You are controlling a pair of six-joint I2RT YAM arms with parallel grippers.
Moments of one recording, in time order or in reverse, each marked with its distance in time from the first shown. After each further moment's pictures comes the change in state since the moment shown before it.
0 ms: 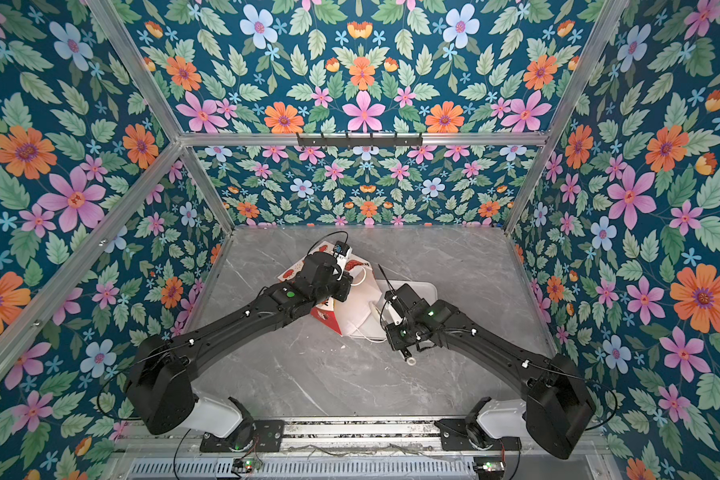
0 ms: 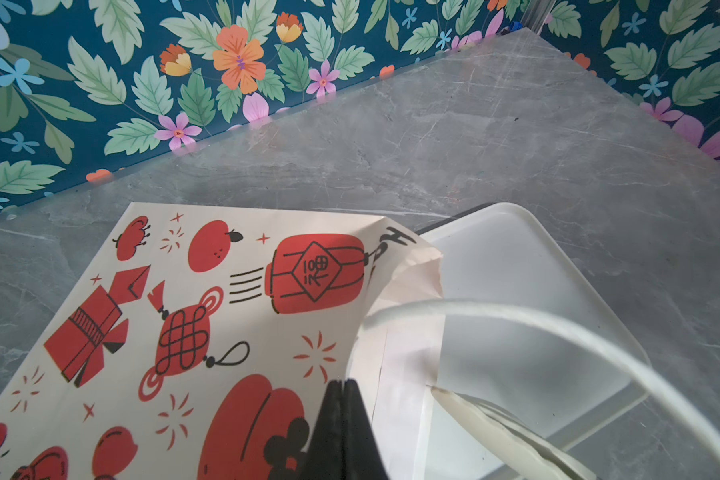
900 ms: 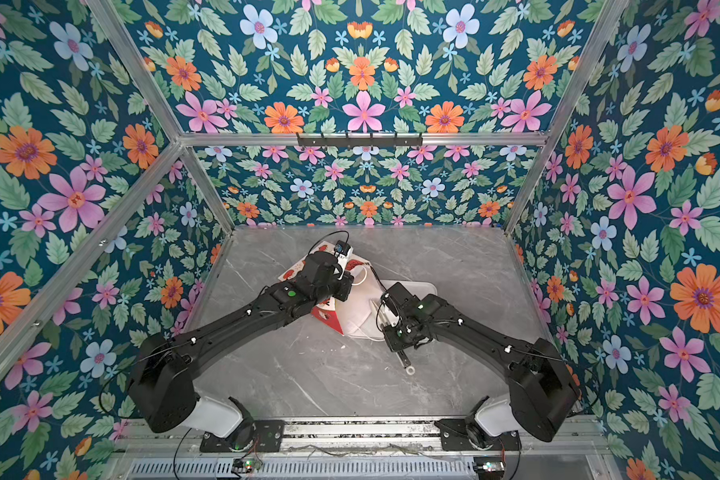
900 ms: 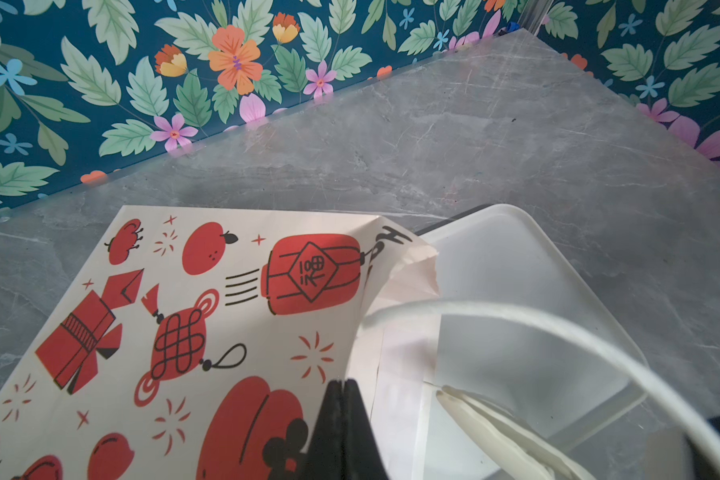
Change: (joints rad) left arm 0.000 0.008 0.002 0.006 0.007 0.000; right arm 0.000 0.106 0.059 -0.084 -0.001 -0.049
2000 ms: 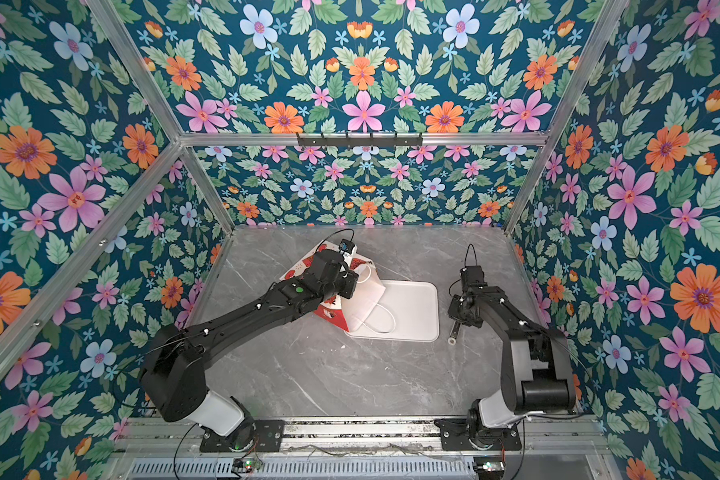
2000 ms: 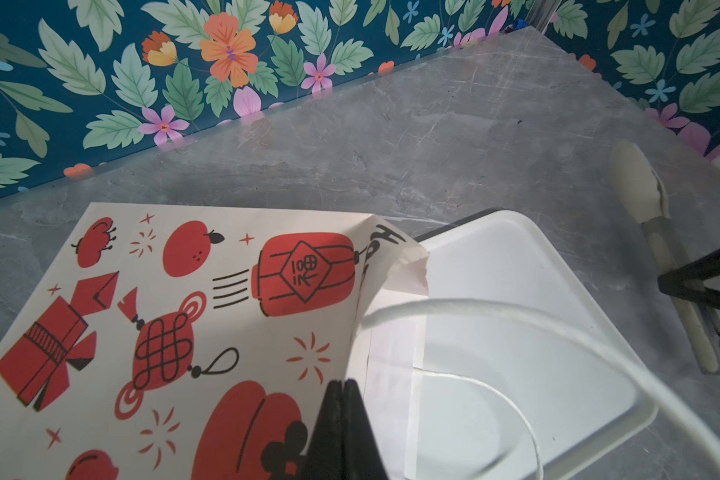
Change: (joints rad) left arm 0.000 0.072 0.046 0.011 -0.006 -0.024; right arm -0.673 0.033 -0.145 0.231 0.117 0.145
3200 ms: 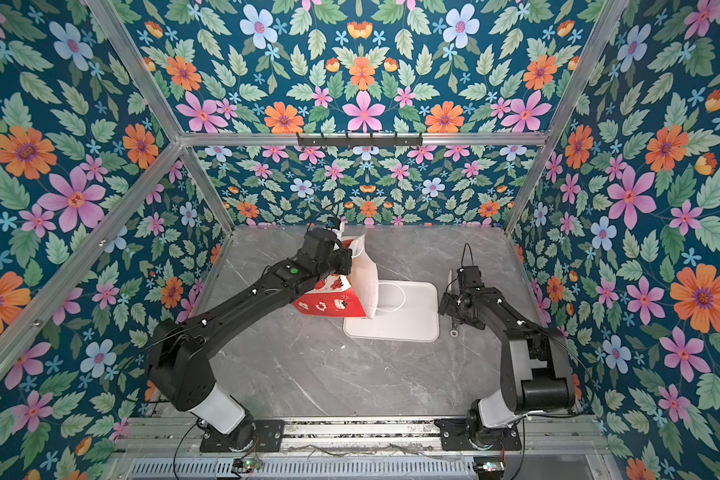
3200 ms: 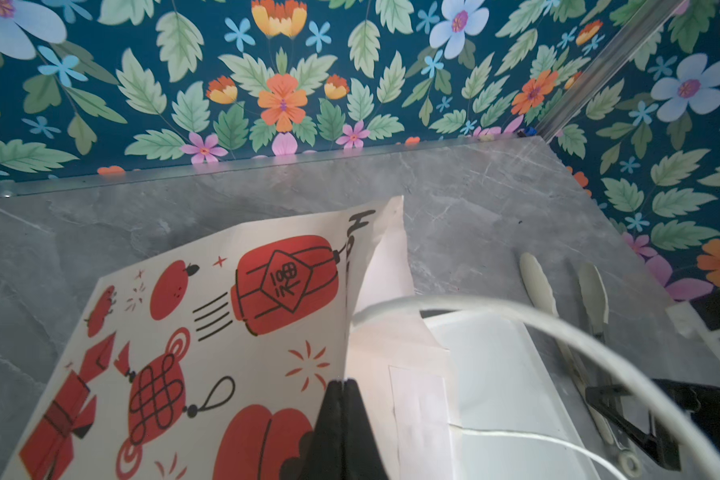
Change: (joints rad) left arm 0.072 0.072 0.181 -0.051 0.016 -0.159; right arm -0.023 0.086 0.006 0.061 0.048 -0.033
